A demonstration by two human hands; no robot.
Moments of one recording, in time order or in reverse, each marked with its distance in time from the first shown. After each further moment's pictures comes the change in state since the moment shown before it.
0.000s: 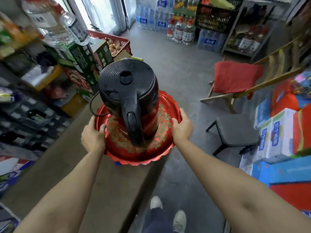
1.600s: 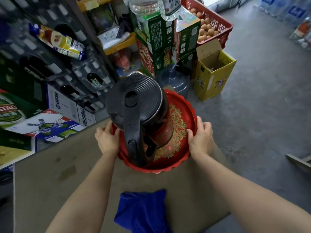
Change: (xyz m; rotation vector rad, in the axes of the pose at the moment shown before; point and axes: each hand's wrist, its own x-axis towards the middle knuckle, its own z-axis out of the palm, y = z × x) left_hand 0.166 -0.092 0.101 -0.157 0.207 -0.570; right_hand 0.180 -0.034 0.266 -0.500 -0.501 -0.501
